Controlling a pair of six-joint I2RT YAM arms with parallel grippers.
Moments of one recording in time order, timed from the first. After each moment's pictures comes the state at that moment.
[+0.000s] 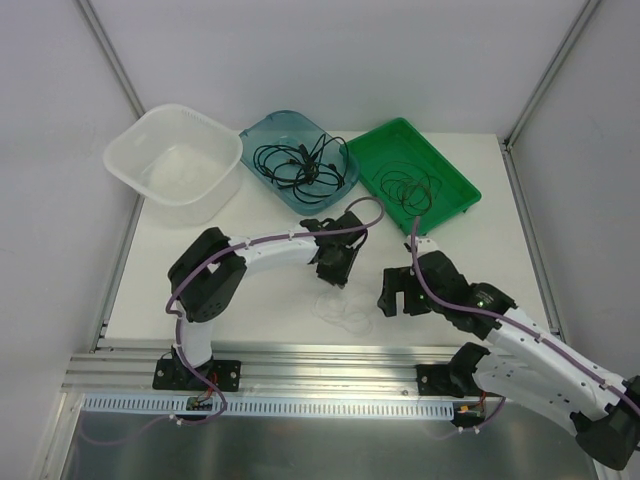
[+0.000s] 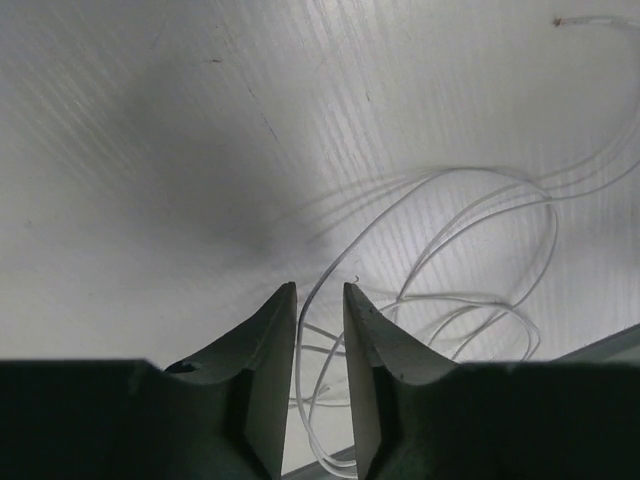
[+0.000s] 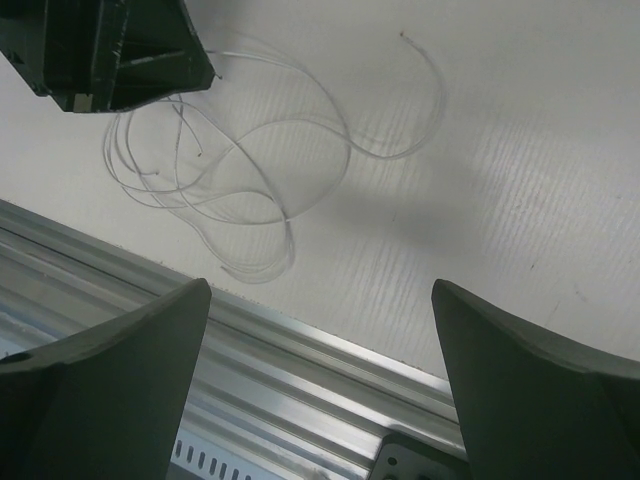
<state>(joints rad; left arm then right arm) -0.92 1.91 1.34 -0.62 0.01 -0.51 0.80 0.76 0.64 -0.73 0.12 0.54</state>
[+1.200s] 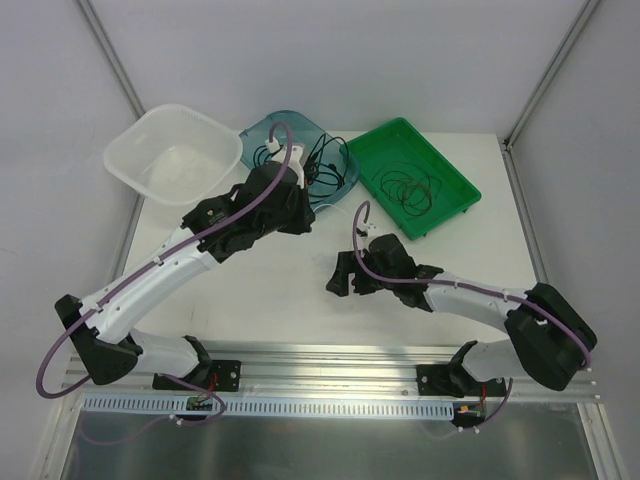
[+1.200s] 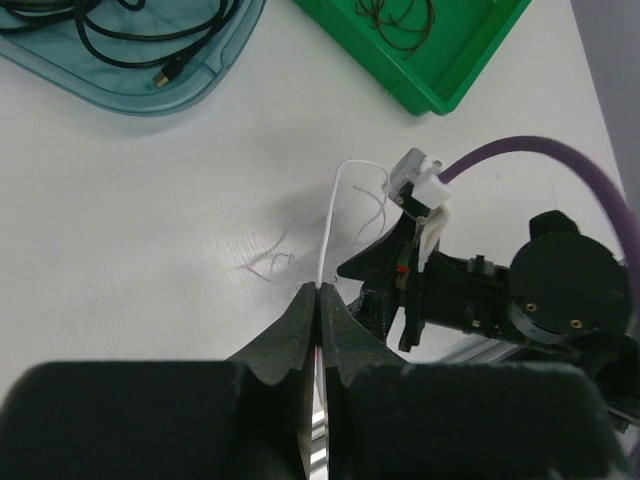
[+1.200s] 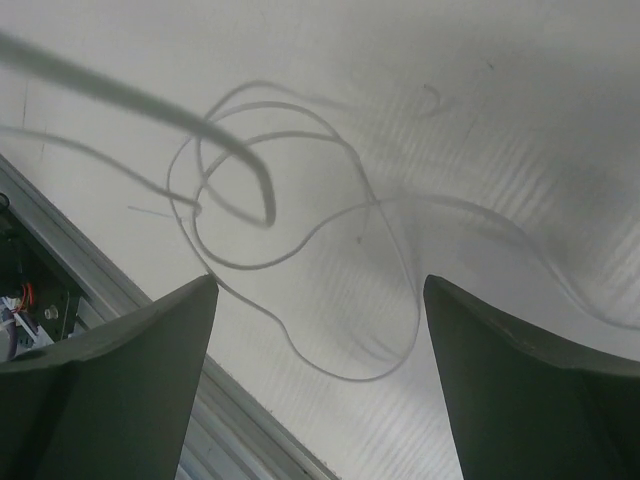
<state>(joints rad) -0.85 1.31 1.46 -0.76 -0.23 -0.54 0.80 1.32 0.59 0.05 -0.15 0.60</state>
